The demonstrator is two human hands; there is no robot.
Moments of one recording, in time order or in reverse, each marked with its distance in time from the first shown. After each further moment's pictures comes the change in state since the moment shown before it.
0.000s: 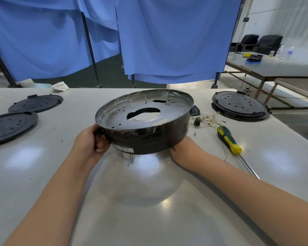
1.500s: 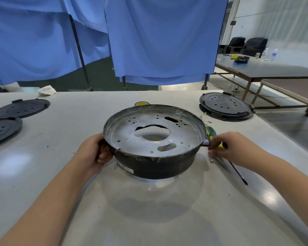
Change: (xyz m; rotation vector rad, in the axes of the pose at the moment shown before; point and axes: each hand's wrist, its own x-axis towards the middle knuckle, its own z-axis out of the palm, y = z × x) left_hand -0.015 -0.021 0.020 0.240 -0.215 -0.038; right_hand -0.066 0.074 -0.102 -0.175 -0.097 0.315
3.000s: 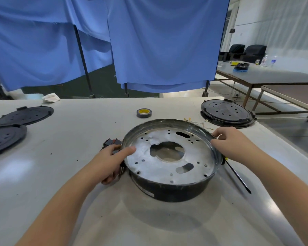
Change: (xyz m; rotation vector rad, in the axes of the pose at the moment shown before) left_hand -0.013 0.005 0.007 0.642 -0.031 -0.146; right_hand 0.013 -0.029 -0.013 0.242 0.138 0.298
